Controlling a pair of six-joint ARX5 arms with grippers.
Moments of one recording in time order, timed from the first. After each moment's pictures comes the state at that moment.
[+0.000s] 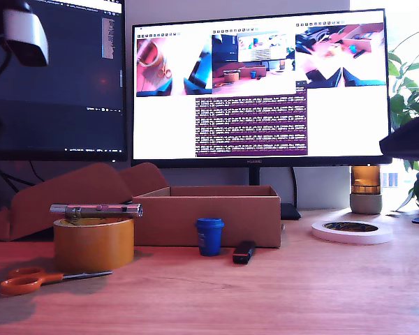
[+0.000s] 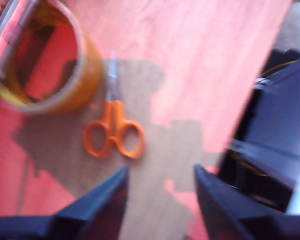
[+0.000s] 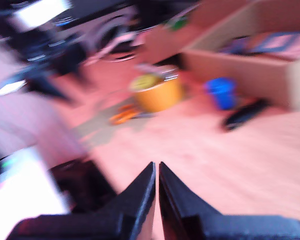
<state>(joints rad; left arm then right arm) -0.41 1.23 0.83 -0.83 0.21 0.76 0.39 0.30 0.06 -0.05 -0.64 0.18</state>
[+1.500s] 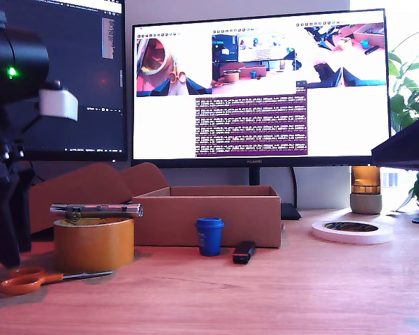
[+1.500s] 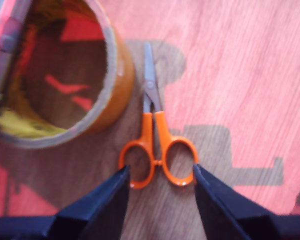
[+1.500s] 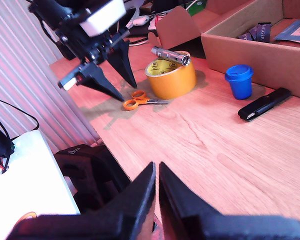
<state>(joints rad) -0.38 1.49 0.83 -0.65 0.17 0.86 0.46 0.30 0.06 -0.08 -0.57 0.16</state>
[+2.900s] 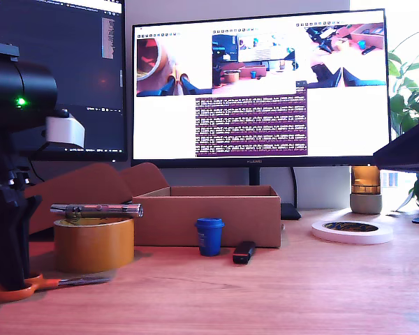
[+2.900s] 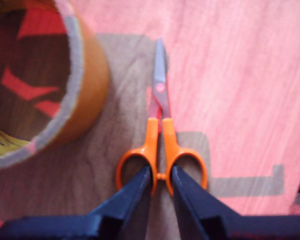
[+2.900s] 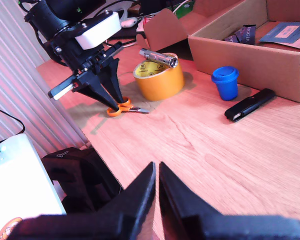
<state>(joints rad) -0.38 1.55 0.83 -0.65 0.22 0.87 0.46 0.30 0.06 -0.08 -0.52 0.16</state>
